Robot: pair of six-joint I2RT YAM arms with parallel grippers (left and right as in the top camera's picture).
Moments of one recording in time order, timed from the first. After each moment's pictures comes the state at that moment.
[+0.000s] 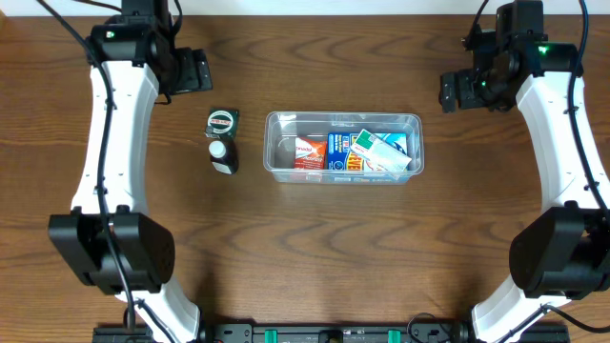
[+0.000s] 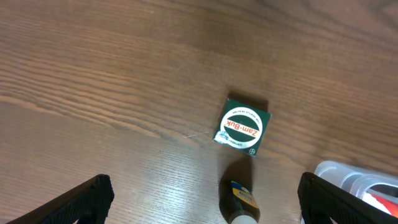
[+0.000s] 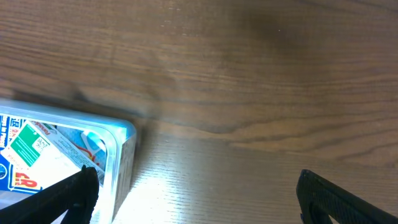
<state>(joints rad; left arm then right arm) 0.01 1.90 1.91 -1.17 -0.10 -0.16 -0.02 1.86 1.74 -1.06 -0.05 -0.10</state>
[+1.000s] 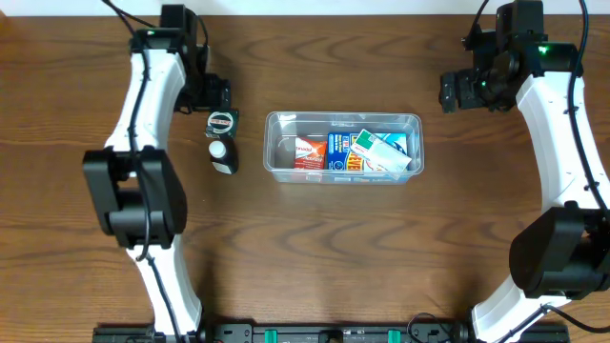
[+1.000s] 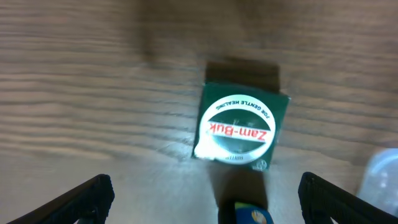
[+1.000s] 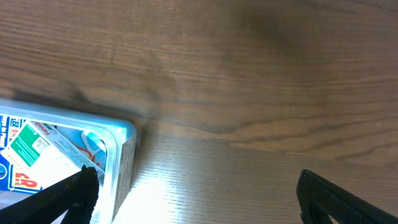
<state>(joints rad) -0.01 2.18 1.91 -1.14 -0.03 0.00 -0.02 1.86 1.74 -1.06 -0.05 -0.10</state>
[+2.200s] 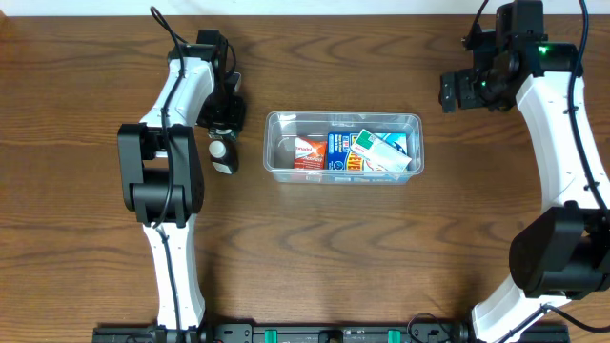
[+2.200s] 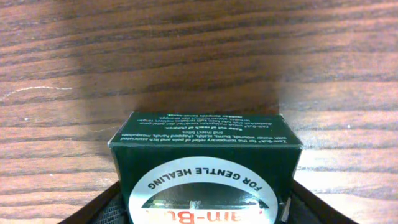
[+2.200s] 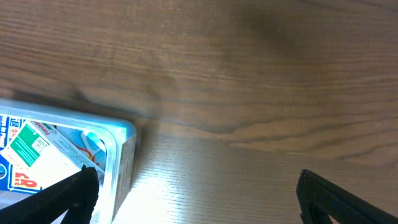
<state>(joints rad) -0.06 2.35 1.91 -1.10 -0.01 0.09 -0.02 1.86 1.74 -1.06 -0.05 -0.10</state>
